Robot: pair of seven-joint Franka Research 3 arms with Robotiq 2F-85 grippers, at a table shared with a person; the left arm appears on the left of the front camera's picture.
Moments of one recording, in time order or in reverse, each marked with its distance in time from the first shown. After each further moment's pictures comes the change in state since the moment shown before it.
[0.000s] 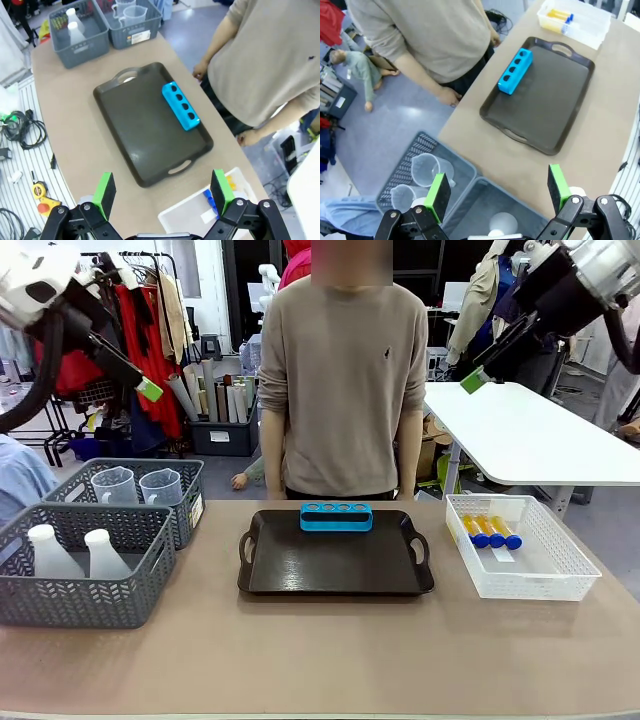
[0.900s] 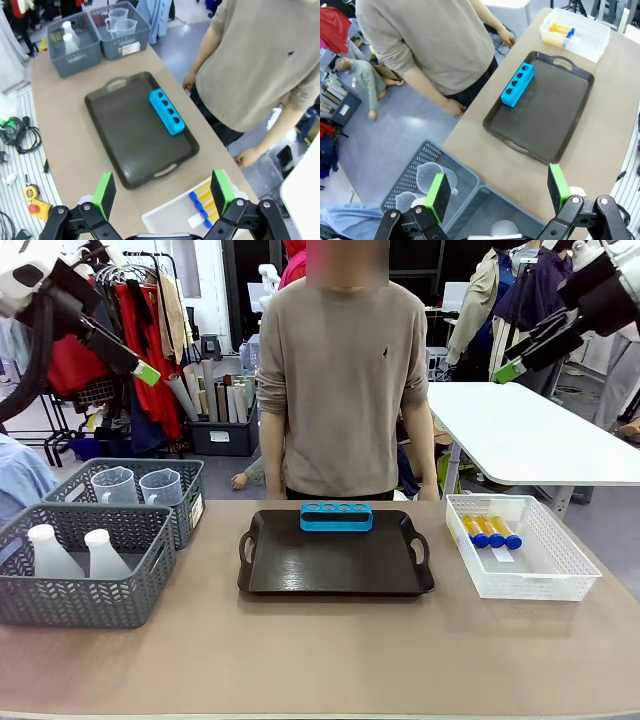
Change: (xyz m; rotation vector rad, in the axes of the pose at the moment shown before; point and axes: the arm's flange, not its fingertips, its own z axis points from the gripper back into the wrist) left arm 0.008 -0.002 0.015 0.004 -0.060 -0.001; right arm -0.040 -0.048 0.024 0.007 -0.103 -0.010
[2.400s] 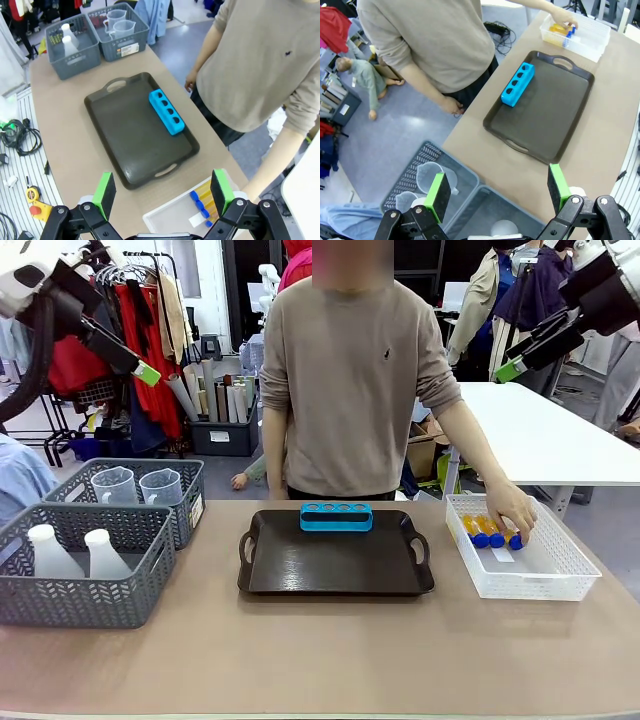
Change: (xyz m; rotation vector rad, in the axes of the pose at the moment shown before) left arm 0.000 0.000 0.000 0.002 0.002 0.000; right arm 0.000 0.000 0.000 -0.004 0.004 -0.012
